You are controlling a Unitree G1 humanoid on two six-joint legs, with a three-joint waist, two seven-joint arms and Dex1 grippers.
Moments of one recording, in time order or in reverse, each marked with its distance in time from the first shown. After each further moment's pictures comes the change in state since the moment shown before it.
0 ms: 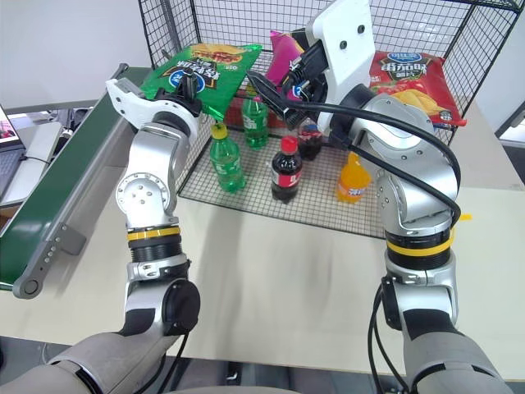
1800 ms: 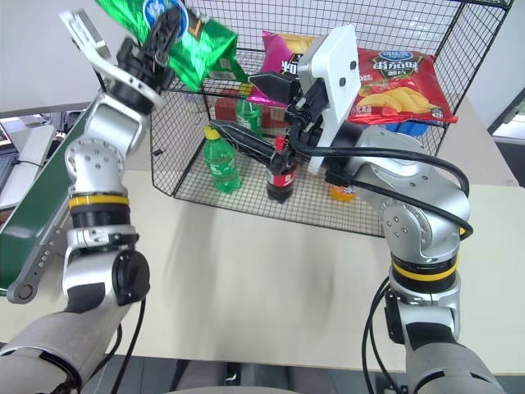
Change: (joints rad) left arm -0.031 0.345 -0.028 0.171 0.147 0.156 -0.773; right arm 0.104 -0.007 -0.029 -0.183 0.327 0.120 0.095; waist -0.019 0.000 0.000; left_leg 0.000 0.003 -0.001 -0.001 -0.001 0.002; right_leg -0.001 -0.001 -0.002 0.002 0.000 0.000
